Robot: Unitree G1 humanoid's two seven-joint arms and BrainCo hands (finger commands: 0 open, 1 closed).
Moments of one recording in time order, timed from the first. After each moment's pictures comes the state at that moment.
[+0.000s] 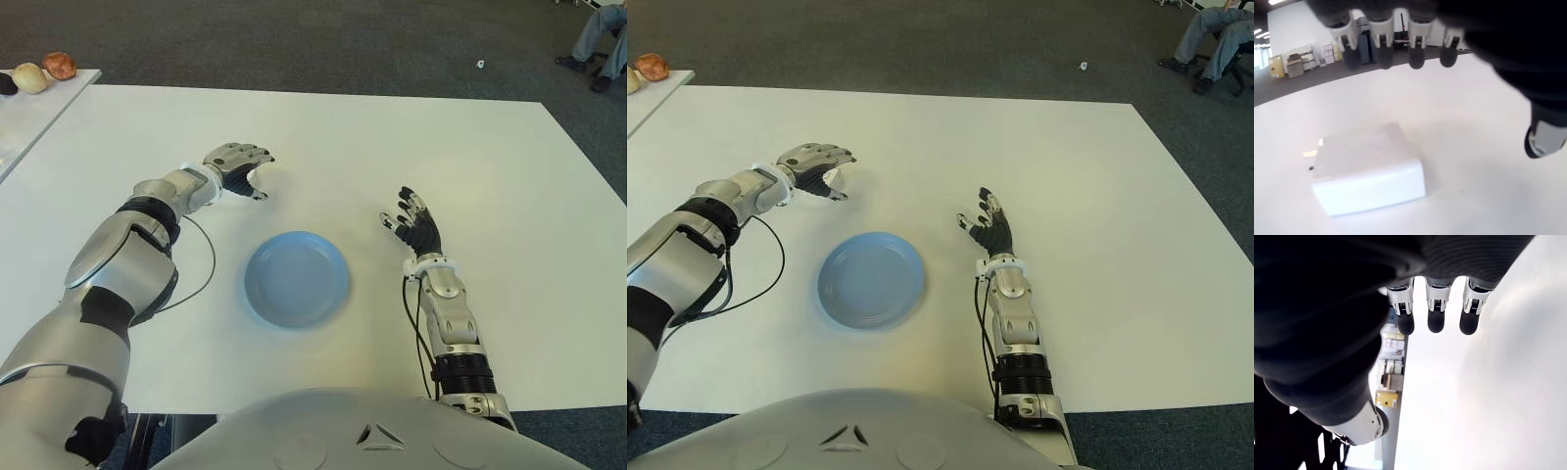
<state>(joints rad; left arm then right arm) -0.91 0.48 -0.72 1.35 0.88 -0.54 0.27 -0.01 -0.04 -0.03 0.08 -0.08 0.11 -0.01</state>
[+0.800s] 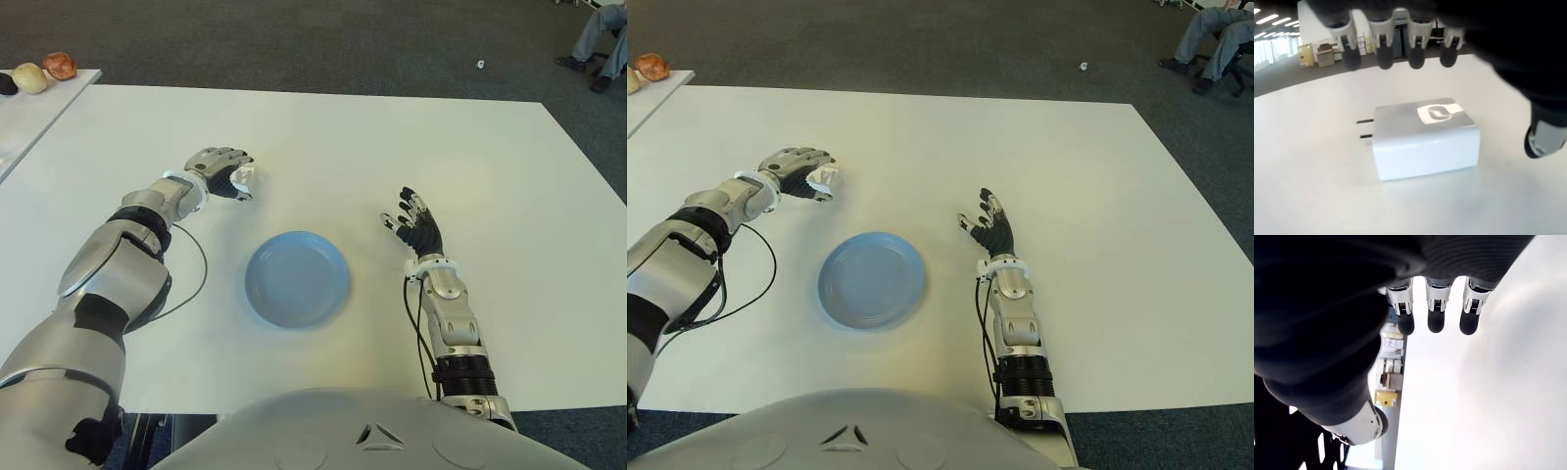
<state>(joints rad) -0.87 0.50 -0.67 1.37 0.84 -0.45 0.26 0.00 -0.05 -0.03 0.07 -0.07 0.12 -0.01</state>
